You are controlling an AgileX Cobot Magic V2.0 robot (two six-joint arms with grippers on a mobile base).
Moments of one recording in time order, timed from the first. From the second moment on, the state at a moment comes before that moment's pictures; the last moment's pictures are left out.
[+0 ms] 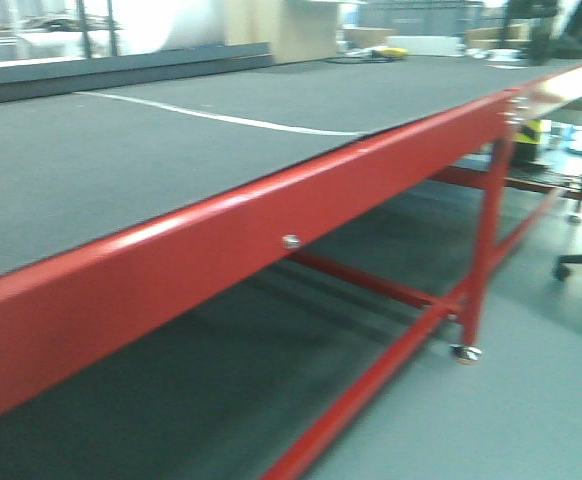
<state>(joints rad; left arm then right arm) -0.13 0.63 -0.83 -0.15 0.25 0.01 0.12 0.52 -0.83 0.11 0.41 -0.02</state>
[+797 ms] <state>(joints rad) -0.13 0.63 -0.83 -0.15 0.25 0.01 0.12 0.52 -0.83 0.11 0.41 -0.02</state>
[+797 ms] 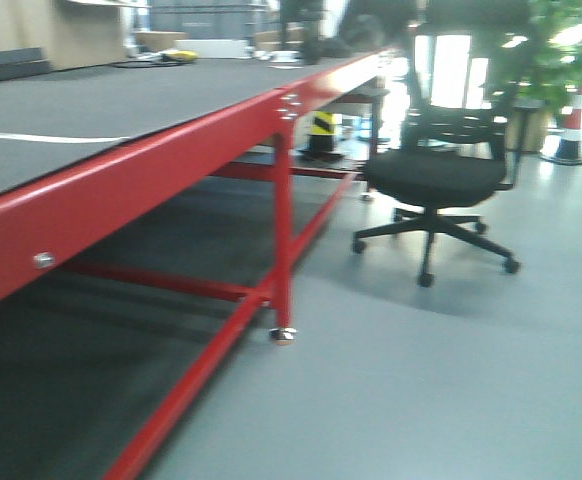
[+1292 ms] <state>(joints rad) -0.13 0.63 -0.83 -0.15 0.25 0.01 0.12 0.52 -0.83 0.11 0.41 -0.02</state>
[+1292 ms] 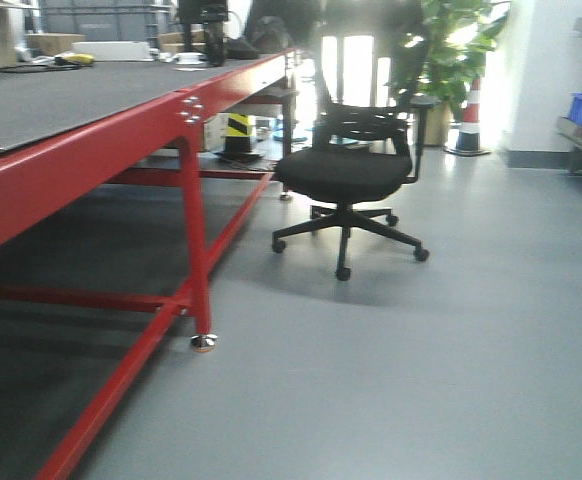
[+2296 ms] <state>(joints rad) -0.13 0.63 -0.83 -0.15 0.24 0.01 0.12 0.51 -0.83 0.11 0.41 -0.02</state>
